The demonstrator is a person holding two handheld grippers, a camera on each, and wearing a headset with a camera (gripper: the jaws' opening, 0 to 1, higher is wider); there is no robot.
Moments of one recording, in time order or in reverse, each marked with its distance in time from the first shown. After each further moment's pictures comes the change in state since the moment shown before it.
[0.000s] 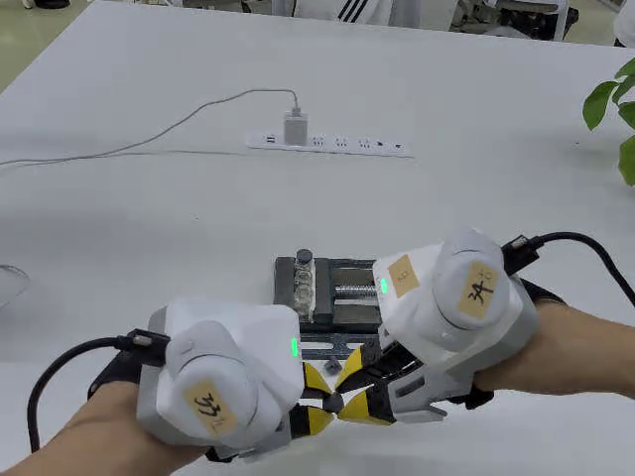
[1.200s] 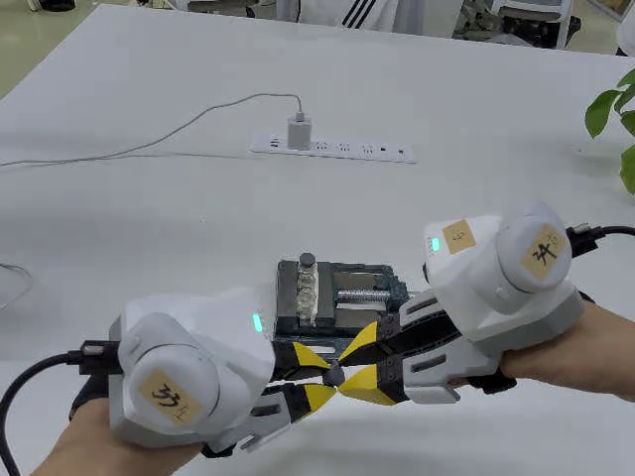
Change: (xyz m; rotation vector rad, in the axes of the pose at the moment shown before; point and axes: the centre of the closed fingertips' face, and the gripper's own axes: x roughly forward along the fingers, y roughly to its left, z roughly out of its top) left arm -0.016 0.019 0.017 -0.135 -0.145 0.127; right arm -0.022 -0.015 0.017 0.161 -0.178 -0.053
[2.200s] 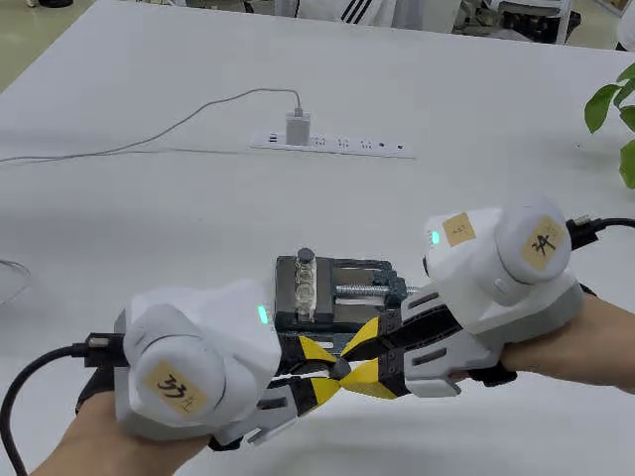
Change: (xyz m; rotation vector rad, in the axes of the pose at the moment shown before) left arm 0.003 -0.001 0.004 -0.009 -0.006 0.004; right arm -0.002 -0.001 -0.002 0.012 0.009 -0.002
